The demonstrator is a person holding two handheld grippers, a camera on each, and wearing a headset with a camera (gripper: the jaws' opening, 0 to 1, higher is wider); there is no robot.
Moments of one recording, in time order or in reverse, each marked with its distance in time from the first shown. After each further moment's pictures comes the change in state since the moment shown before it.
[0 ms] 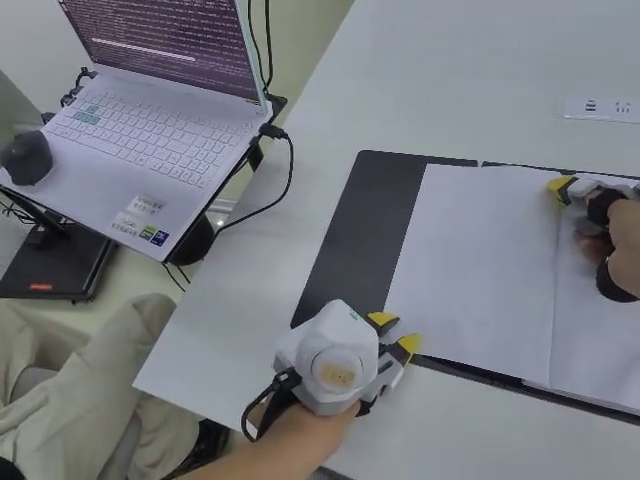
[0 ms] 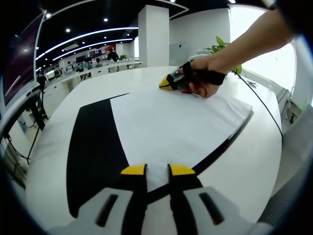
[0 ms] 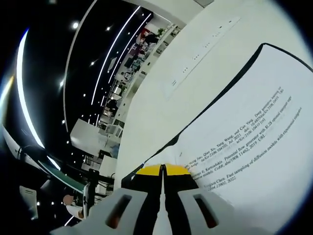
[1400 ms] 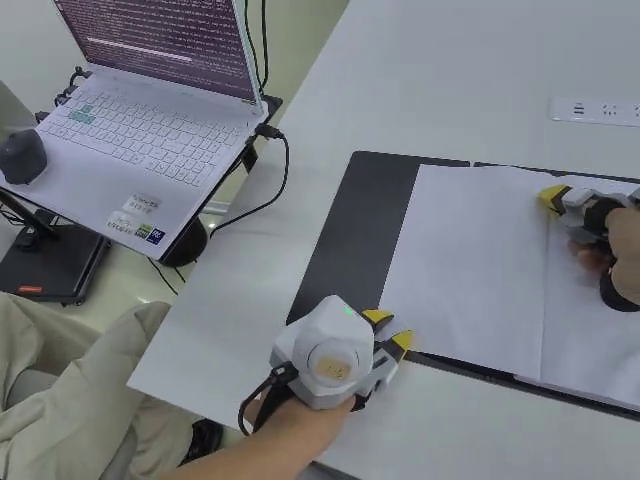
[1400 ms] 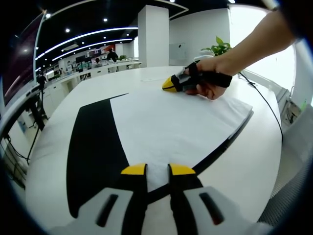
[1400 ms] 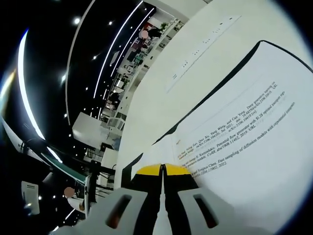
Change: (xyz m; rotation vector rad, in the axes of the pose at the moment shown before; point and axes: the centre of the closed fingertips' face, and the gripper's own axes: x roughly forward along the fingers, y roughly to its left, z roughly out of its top) left arm 0.001 0.001 0.000 0.002 -0.001 -0.003; right arm -0.019 -0.004 -0.017 -0.036 0.078 0.026
